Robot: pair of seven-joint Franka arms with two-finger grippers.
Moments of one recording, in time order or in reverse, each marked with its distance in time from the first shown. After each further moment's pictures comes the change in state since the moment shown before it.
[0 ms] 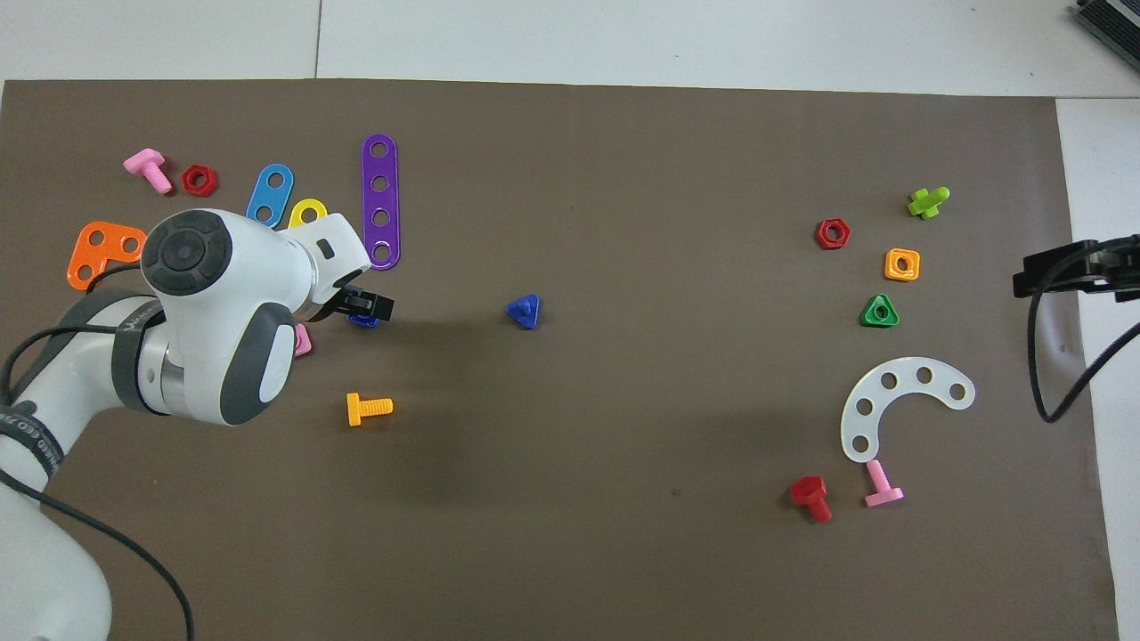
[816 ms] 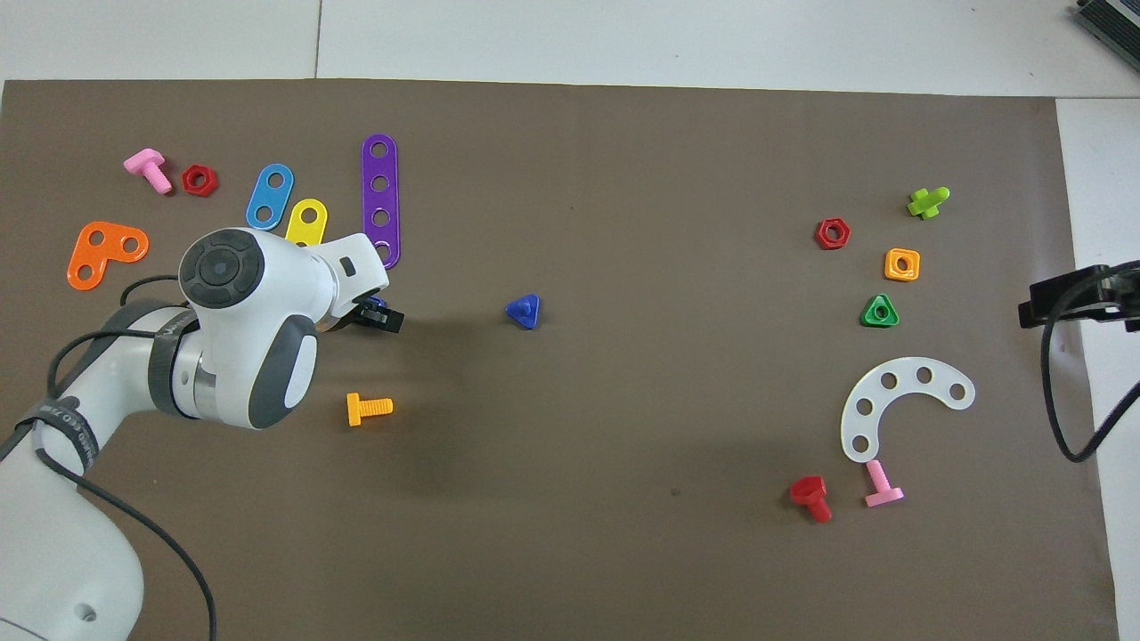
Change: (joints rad) left arm -0.012 0.054 0.000 -0.022 0.001 0.058 0.056; right arm 0.000 -0.027 0.014 0.002 0.005 -0.111 0.027
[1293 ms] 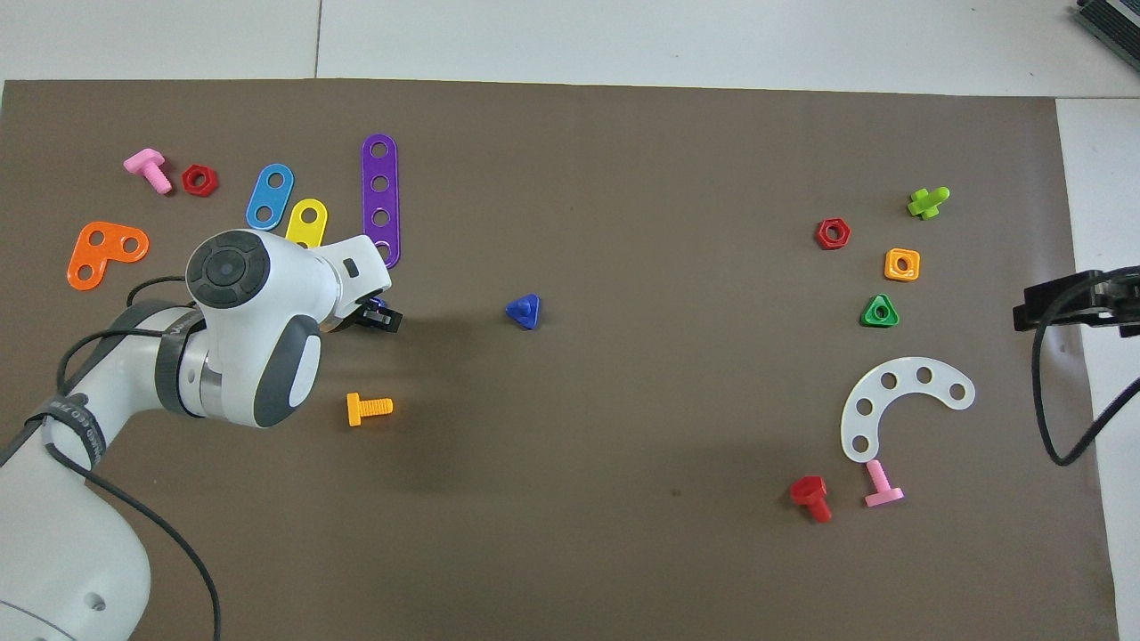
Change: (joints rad) left arm 0.000 0.008 0.000 0.000 0.000 0.009 0.000; right arm 0.014 -0.020 0.001 -0.029 0.000 0.030 0.013
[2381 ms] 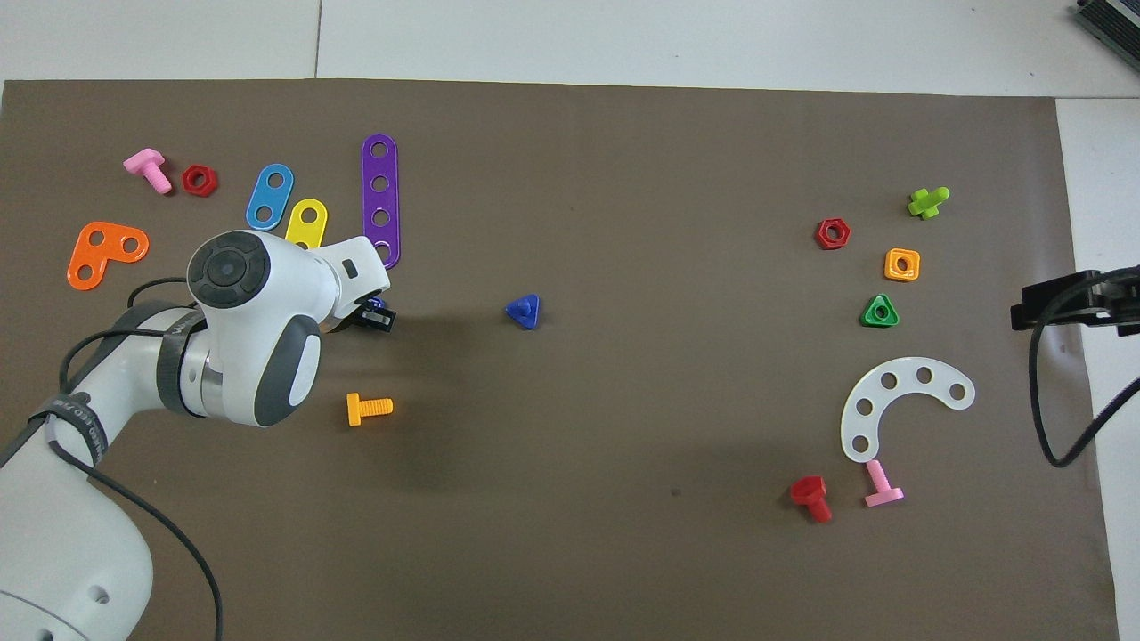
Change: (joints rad) left arm 0.000 0.010 0.006 -0.002 0.000 0.006 0.001; right arm 0.061 -0.003 -0.061 -0.003 -0.001 0.004 0.000
